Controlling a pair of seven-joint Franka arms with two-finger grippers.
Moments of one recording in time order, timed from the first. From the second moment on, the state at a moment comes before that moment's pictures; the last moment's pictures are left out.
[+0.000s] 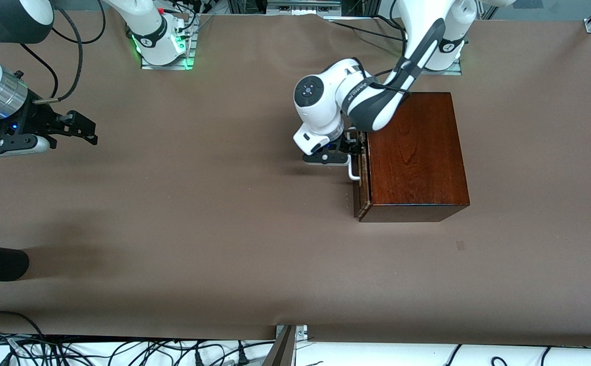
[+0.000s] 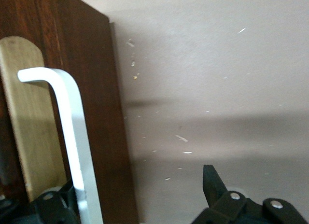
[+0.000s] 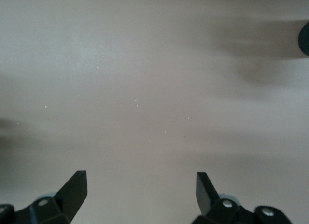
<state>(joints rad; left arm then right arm) -0.56 0.55 -0.26 -1.69 0.34 1.98 -0.88 0.22 0.01 -0.15 -1.75 0.03 1.78 -0.03</state>
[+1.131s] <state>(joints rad) -0.64 0.66 -0.26 -1.40 0.27 1.96 -0.99 0.24 0.06 -0.15 -1.68 -0.08 1.80 -0.02</state>
